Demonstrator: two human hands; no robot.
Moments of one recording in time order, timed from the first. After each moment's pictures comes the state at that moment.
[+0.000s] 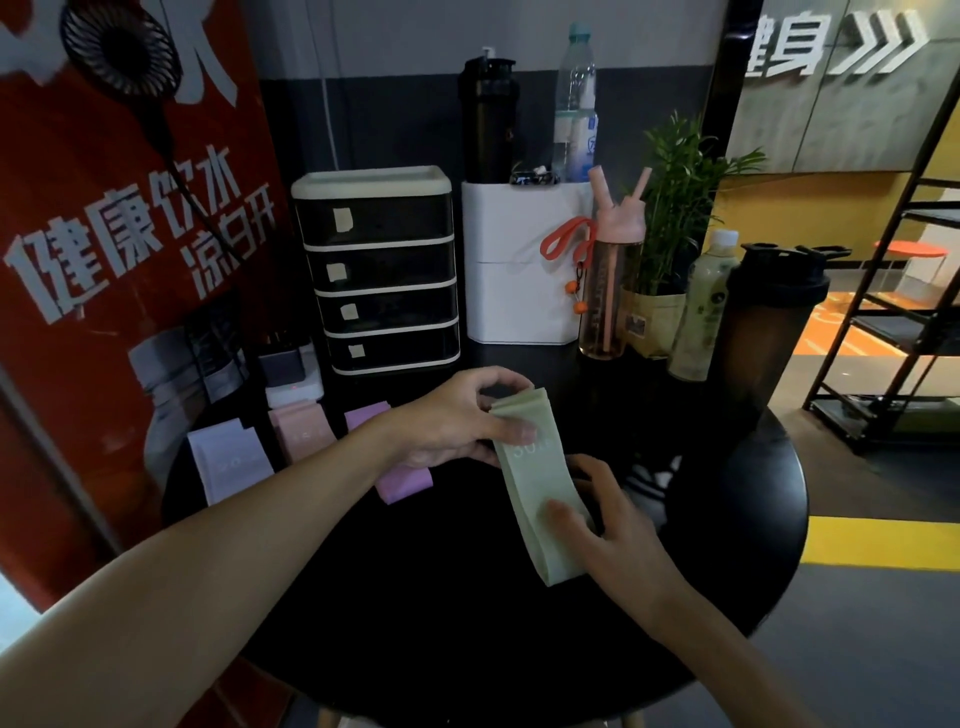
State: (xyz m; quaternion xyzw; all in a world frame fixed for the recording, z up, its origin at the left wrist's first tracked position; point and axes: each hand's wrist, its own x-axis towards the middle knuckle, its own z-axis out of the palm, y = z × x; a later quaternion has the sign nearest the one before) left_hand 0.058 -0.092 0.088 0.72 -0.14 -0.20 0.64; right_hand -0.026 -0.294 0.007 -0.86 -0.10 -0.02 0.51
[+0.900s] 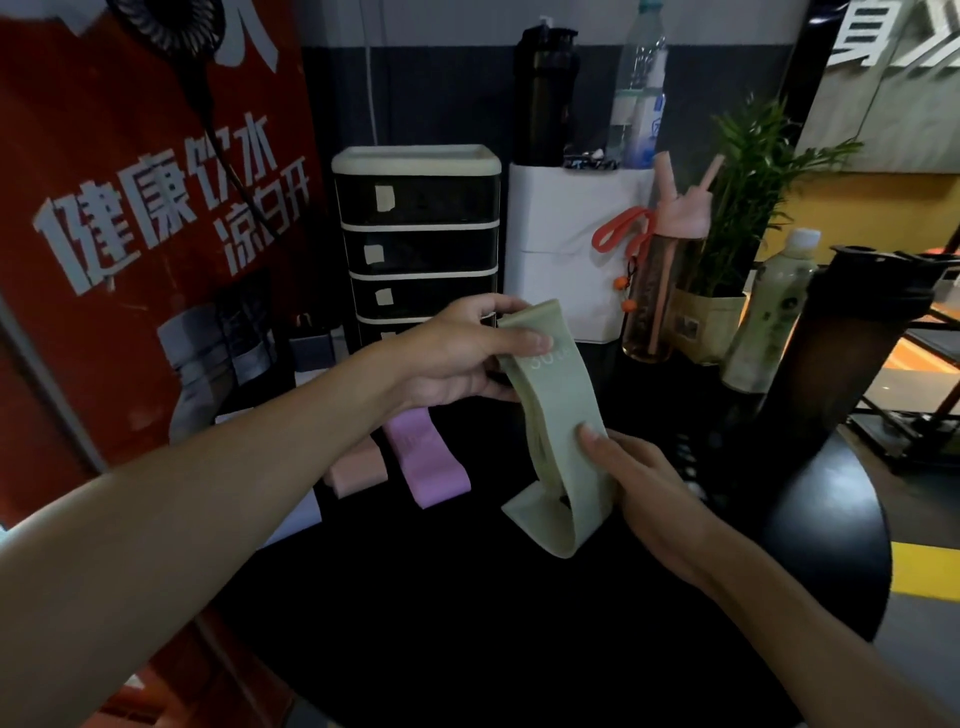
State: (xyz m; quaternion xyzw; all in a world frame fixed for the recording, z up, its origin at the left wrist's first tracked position) left_hand 0.081 -0.060 0.138 0.67 -0.09 -0.13 0.72; right_hand 0.022 -0.264 0.050 -0.67 -0.09 0.12 0.73
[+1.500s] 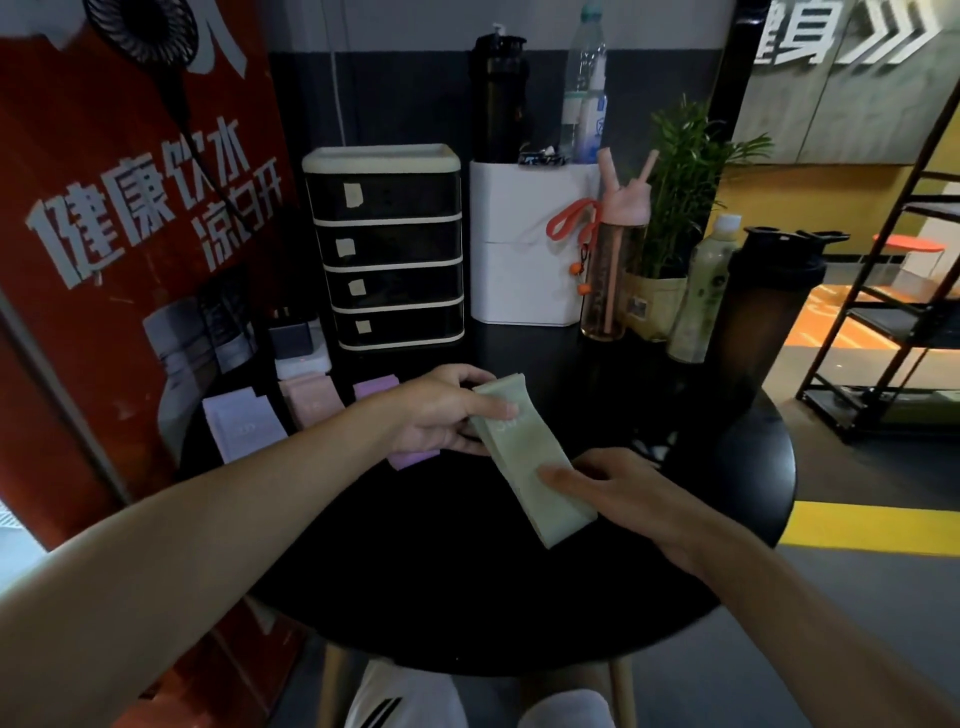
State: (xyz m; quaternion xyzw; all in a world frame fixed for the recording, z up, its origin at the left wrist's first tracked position) left_hand 0.039 -0.080 0.086 0.71 0.00 -0.21 0.67; right_hand -0.041 -0.292 0.060 -0.84 -0.03 0.13 0.53
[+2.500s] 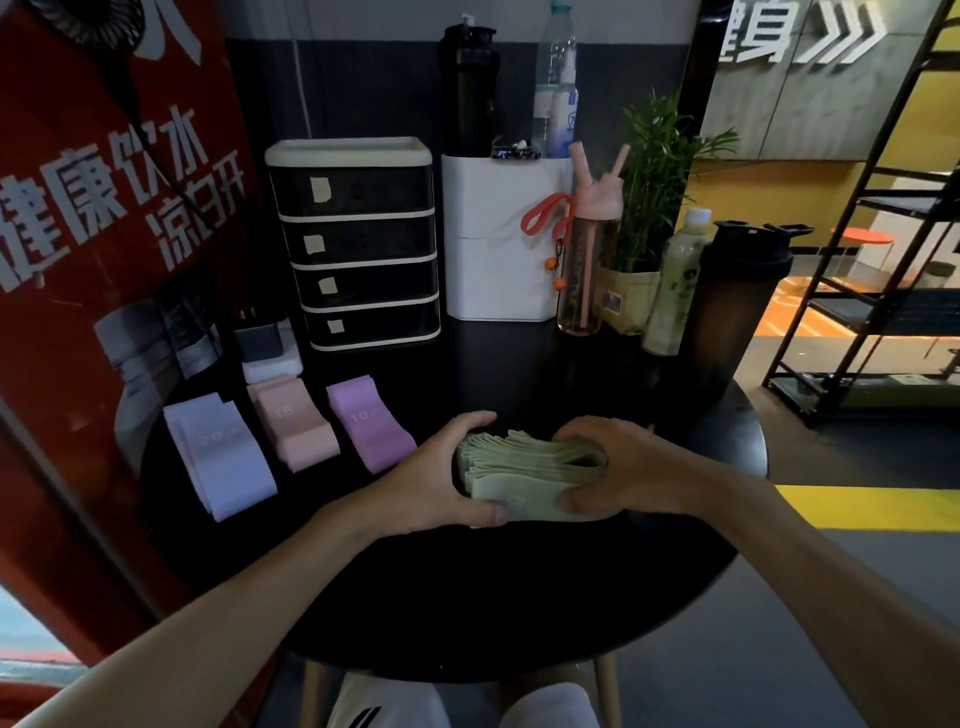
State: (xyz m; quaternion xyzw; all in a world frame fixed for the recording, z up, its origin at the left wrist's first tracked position) left_hand 0.003 -0.072 0.019 0.85 -0.22 -0.09 0.47; right_hand -0.007 -0.325 0.072 -0.94 -0.21 0.08 0.27
